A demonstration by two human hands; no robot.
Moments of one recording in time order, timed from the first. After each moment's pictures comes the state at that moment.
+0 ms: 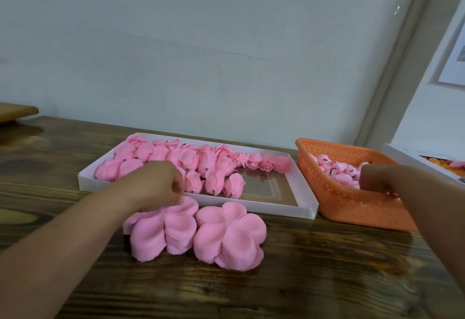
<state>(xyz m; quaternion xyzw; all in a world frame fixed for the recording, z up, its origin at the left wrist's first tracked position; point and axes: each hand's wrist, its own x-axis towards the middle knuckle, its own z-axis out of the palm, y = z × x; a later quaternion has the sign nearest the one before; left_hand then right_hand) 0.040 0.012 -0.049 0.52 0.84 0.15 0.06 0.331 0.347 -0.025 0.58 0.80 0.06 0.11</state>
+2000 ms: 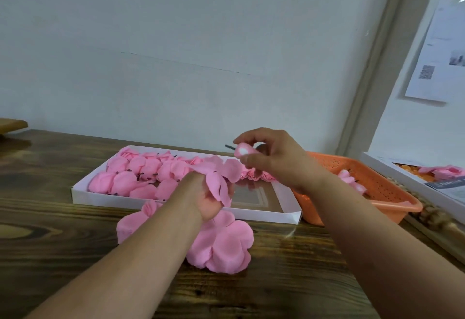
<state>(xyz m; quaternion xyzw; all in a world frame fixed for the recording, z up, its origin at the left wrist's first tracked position) 0.123 0.067 -0.031 0.08 0.44 0.78 0.44 0.242 0.147 0.025 0.13 0.88 -0.35 -0.30</state>
